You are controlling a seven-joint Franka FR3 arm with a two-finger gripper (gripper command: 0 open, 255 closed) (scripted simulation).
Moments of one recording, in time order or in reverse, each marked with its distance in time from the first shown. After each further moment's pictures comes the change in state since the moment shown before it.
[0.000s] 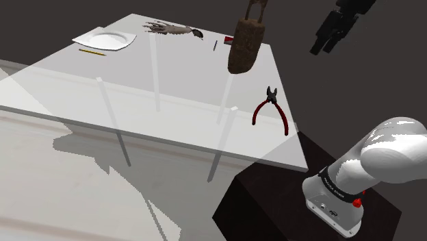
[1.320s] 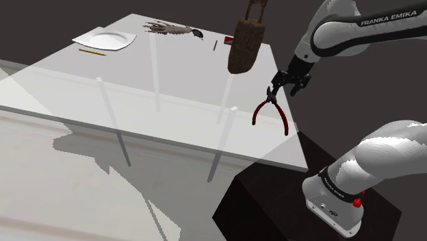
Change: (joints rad) arm -0.159 0.264 -0.002 -0.386 0.004 0.621 0.238
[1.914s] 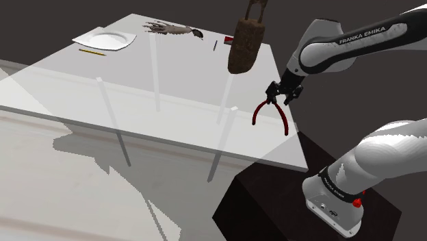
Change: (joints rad) arm -0.006 0.117 -0.001 -0.068 0.010 0.186 0.011
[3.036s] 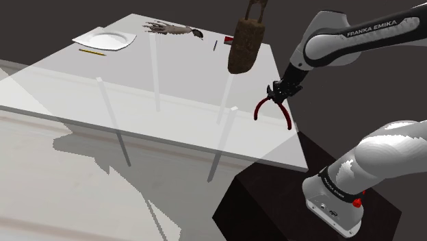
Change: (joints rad) arm -0.005 -0.047 0.000 0.029 -0.005 -0.074 0.003
